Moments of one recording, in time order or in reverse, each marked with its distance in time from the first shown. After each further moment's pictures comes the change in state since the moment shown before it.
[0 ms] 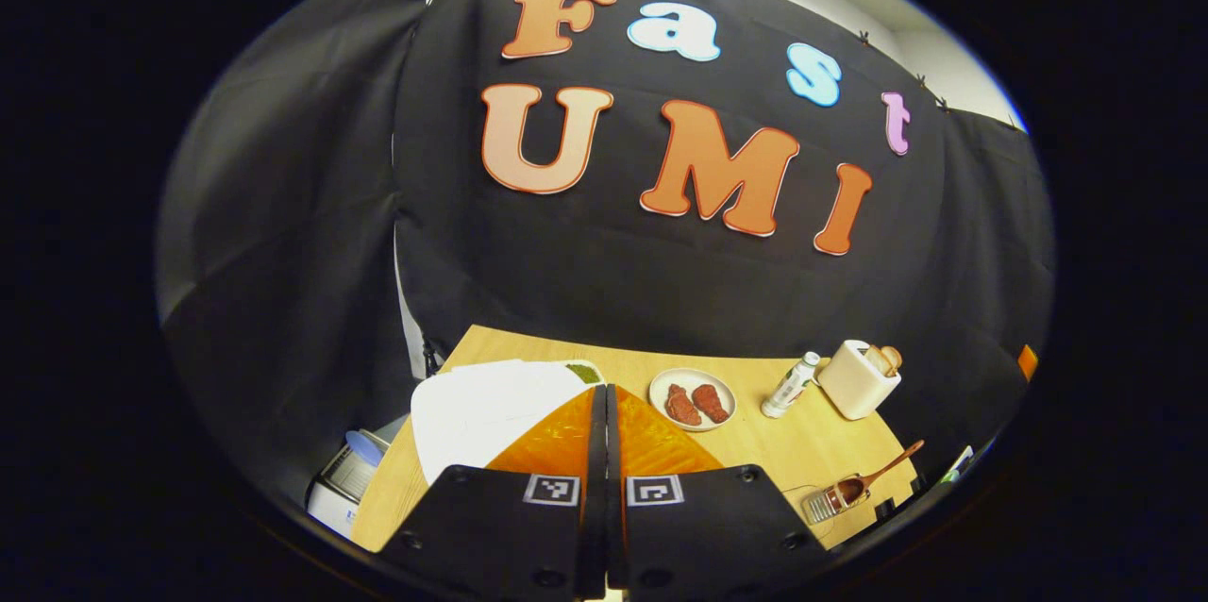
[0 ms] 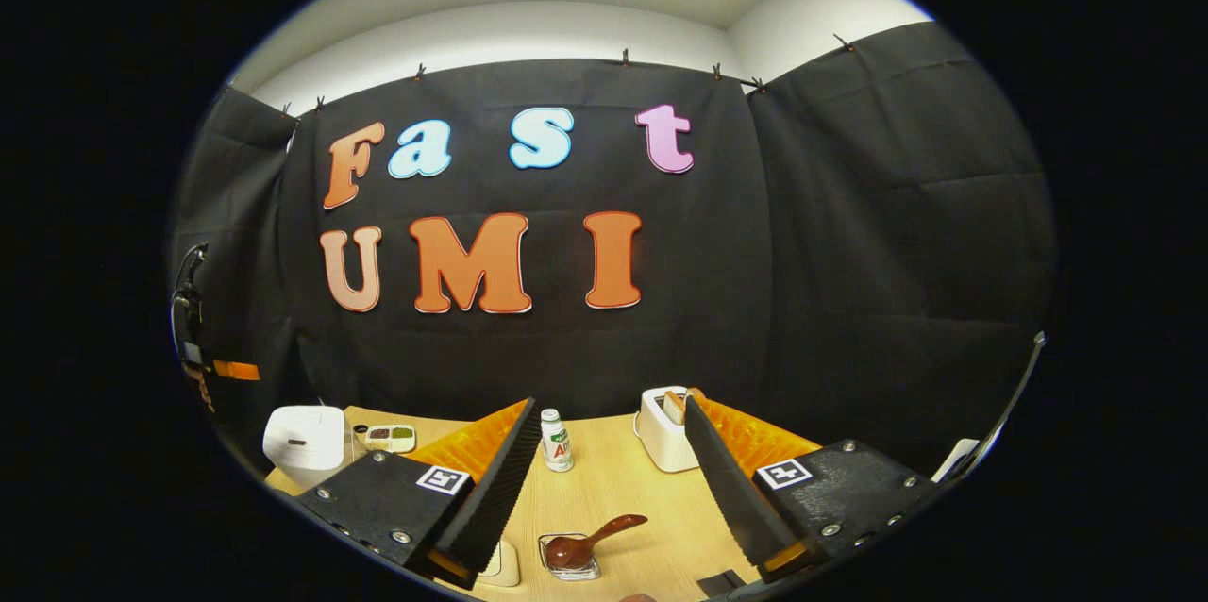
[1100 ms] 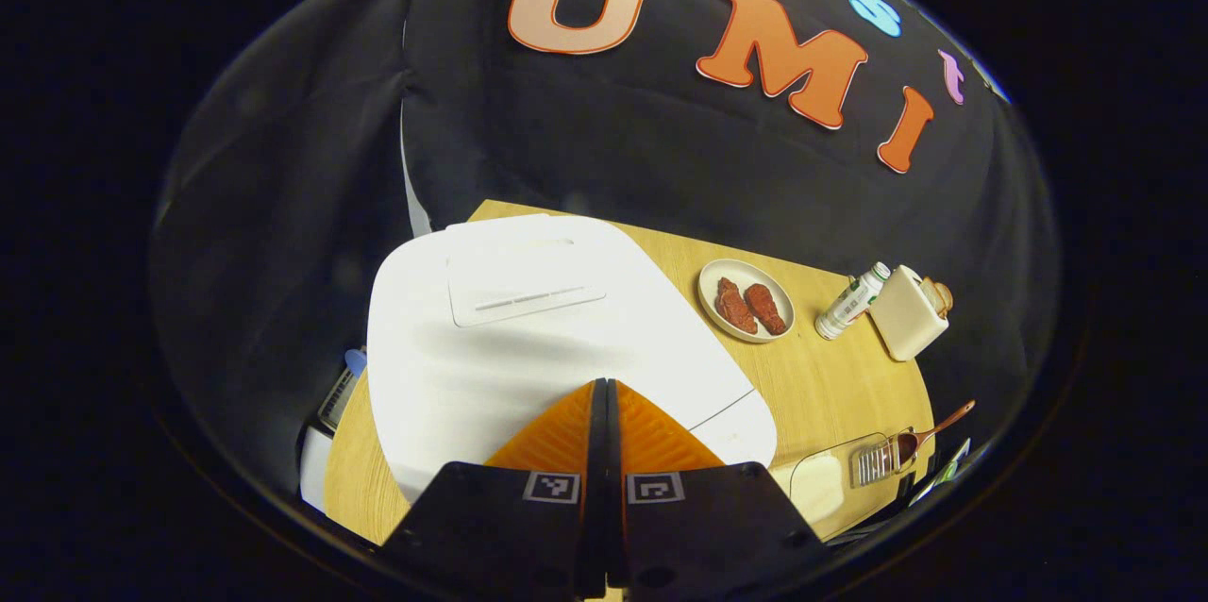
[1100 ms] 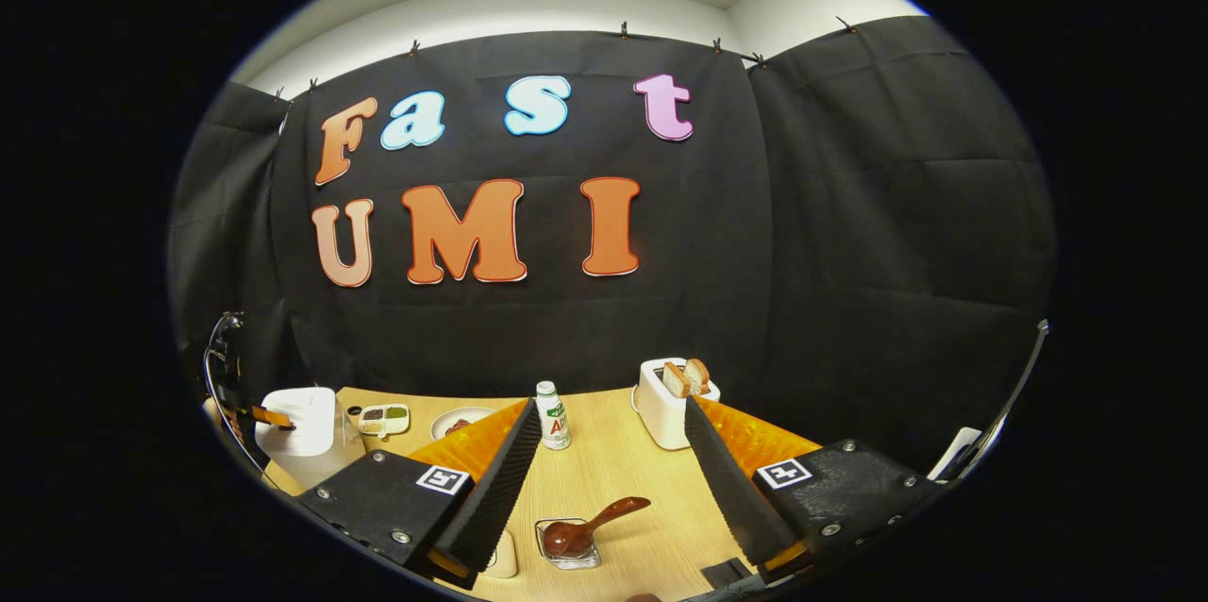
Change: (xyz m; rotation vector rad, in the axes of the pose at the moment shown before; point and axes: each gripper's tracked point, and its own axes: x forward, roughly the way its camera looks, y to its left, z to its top) left arm 0.065 0.048 -0.141 -0.049 0.327 0.054; right arm 0.009 0.003 -0.035 -0.018 0.094 -0.016
